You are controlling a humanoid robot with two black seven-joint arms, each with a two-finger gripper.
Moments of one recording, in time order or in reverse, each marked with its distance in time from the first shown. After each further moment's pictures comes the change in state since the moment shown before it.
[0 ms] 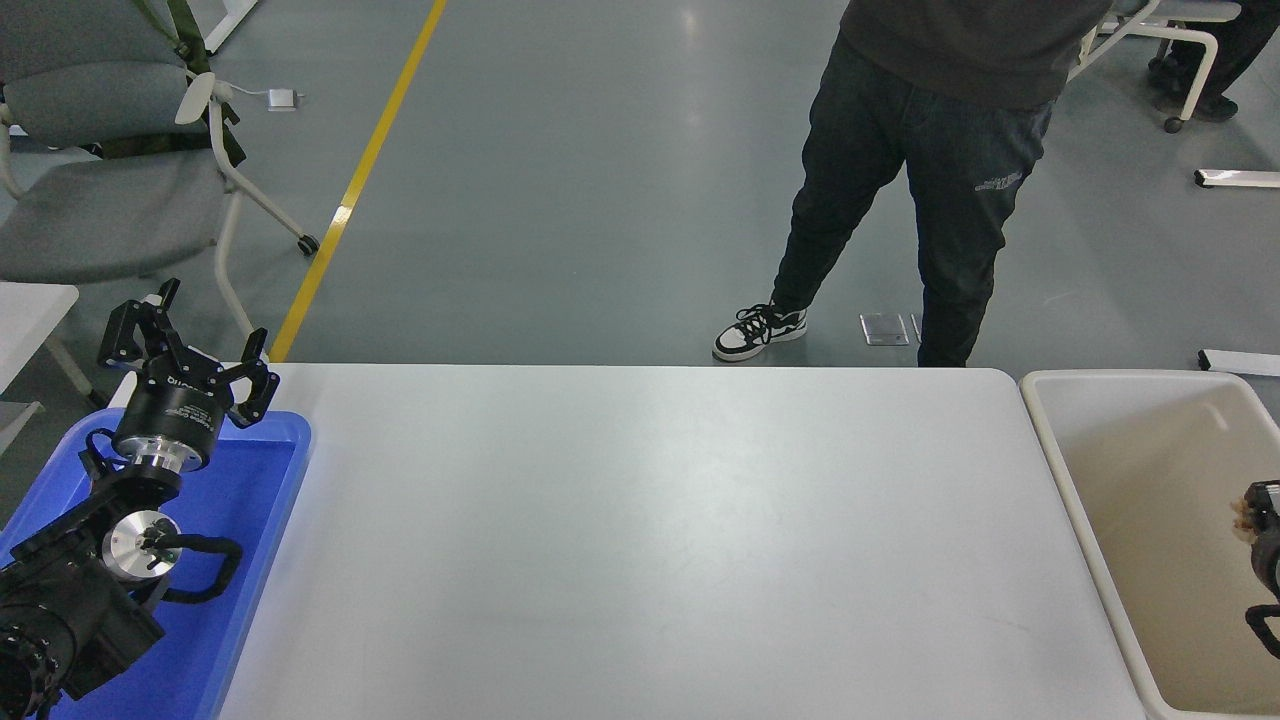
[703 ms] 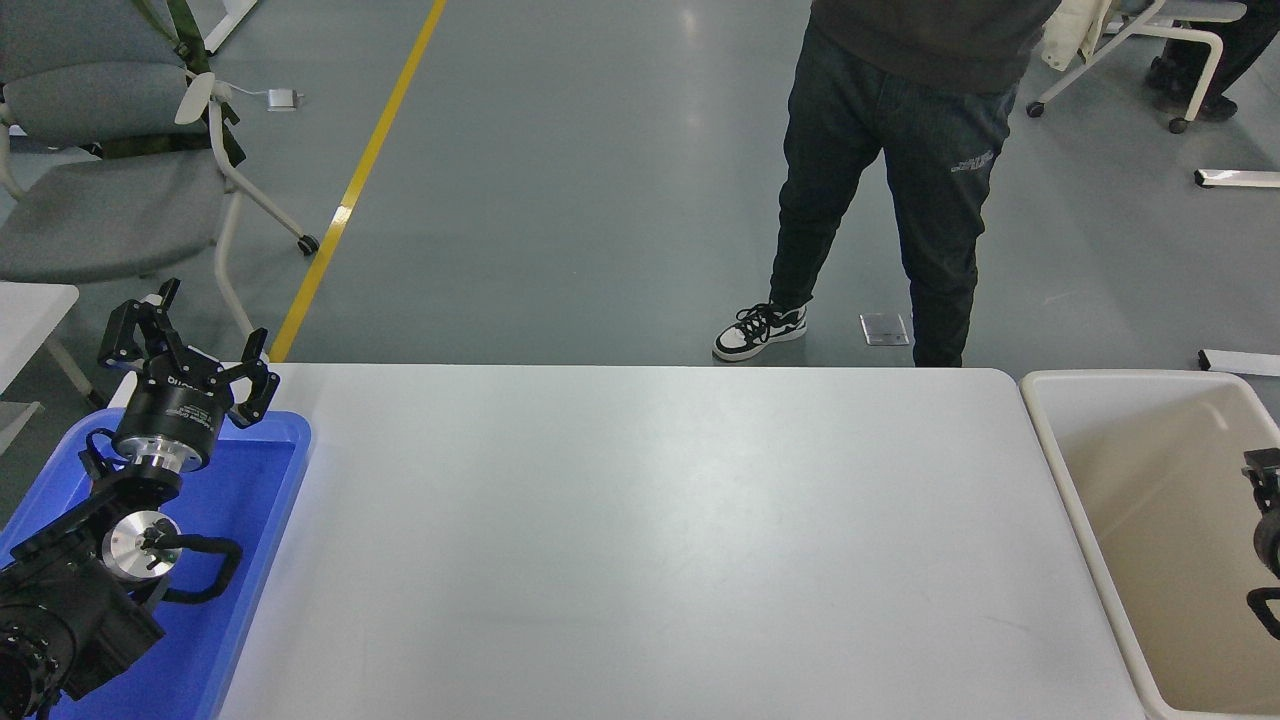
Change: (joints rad) left arm 0.000 0.000 0.000 0.000 0.000 0.000 0.000; right arm 0.034 -0.023 0.076 0.061 0.072 0.008 0.000
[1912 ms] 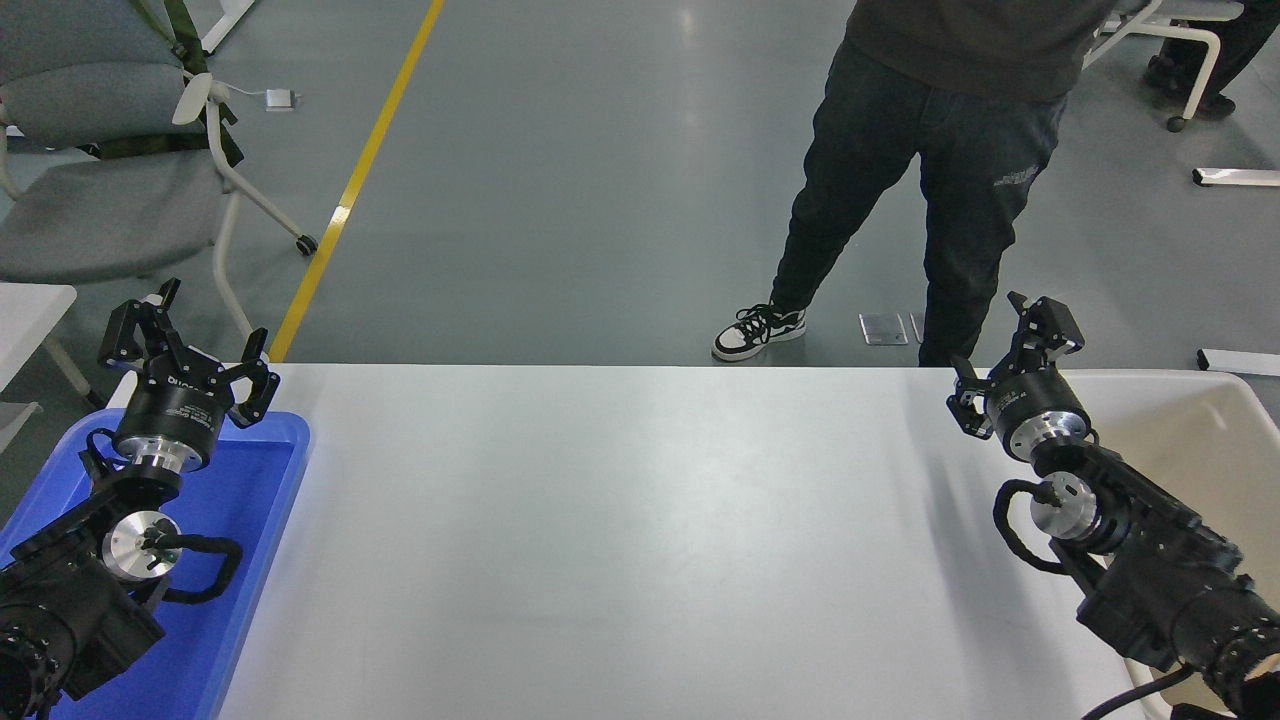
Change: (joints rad) left arm 0.000 0.000 -0.001 0.000 0.000 0.000 0.000; right arm -0.008 0.241 0.480 0.380 0.045 0.027 0.431
